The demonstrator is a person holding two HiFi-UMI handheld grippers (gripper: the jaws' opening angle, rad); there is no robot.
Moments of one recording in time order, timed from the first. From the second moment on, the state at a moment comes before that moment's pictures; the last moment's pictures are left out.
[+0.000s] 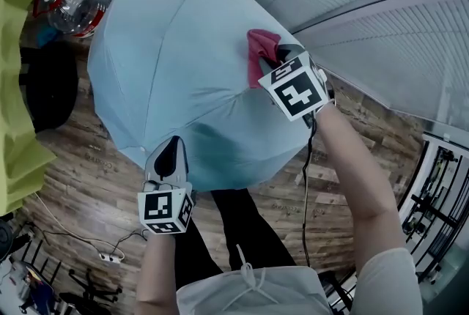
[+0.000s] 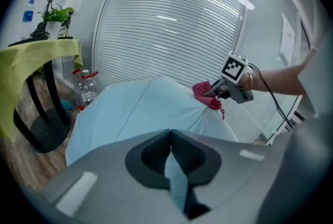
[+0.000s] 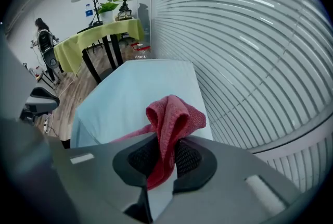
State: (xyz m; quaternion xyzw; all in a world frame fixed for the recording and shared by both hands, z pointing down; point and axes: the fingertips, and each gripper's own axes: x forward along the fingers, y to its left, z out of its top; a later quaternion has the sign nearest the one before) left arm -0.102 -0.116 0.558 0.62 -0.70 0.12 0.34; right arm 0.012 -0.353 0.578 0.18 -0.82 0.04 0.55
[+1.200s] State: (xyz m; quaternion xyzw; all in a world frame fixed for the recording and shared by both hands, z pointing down) left arm -0.097 -0.074 0.571 0.61 -0.69 0.13 0.37; right arm 0.061 -0.399 0.529 0.32 -0.77 -0.06 0.55
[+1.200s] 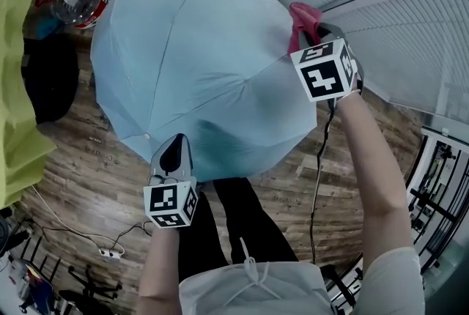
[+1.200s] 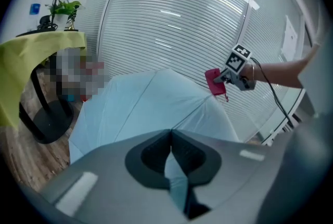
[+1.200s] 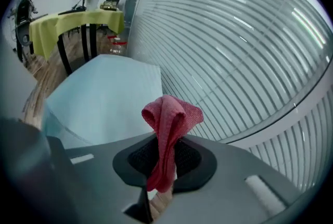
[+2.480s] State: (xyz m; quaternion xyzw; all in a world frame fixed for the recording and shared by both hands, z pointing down) left arm -0.306 0.182 0.621 0.58 -0.70 0.11 0.40; right arm -0.194 0.040 0.694 0.17 -0.78 0.14 0.59
